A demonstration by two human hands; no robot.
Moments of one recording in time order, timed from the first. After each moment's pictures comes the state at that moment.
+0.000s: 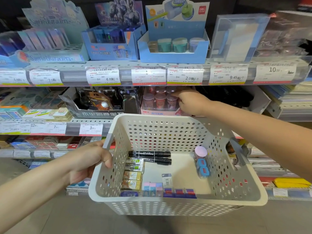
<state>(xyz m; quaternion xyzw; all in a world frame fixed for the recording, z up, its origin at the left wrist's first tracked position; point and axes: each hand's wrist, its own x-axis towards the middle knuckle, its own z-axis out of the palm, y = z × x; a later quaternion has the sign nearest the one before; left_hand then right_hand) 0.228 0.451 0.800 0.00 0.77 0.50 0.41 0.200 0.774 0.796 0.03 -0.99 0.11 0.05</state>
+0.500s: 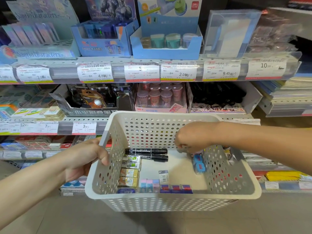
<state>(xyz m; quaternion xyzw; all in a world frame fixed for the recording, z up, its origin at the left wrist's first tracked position) 0.227 0.456 0.798 0.01 0.77 0.49 0.41 0.279 0.743 0.784 0.25 -0.93 -0.15 -0.23</state>
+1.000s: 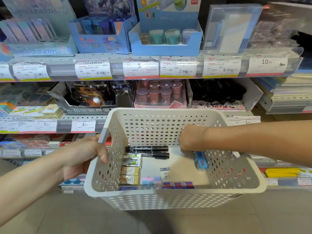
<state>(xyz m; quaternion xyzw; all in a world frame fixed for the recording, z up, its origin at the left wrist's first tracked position) 0.230 0.459 0.804 0.01 0.76 0.50 0.42 0.272 0.742 0.752 0.27 -0.85 -0.34 -0.29</state>
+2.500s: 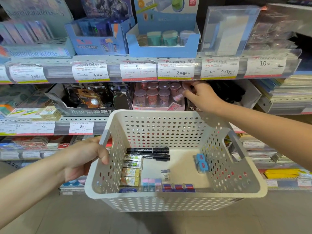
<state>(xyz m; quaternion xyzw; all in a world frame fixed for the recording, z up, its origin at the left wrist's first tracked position) 0.229 0.466 0.805 0.00 0.75 0.51 0.42 0.230 0.808 0.790 -0.03 -0.94 0.29 0.19</state>
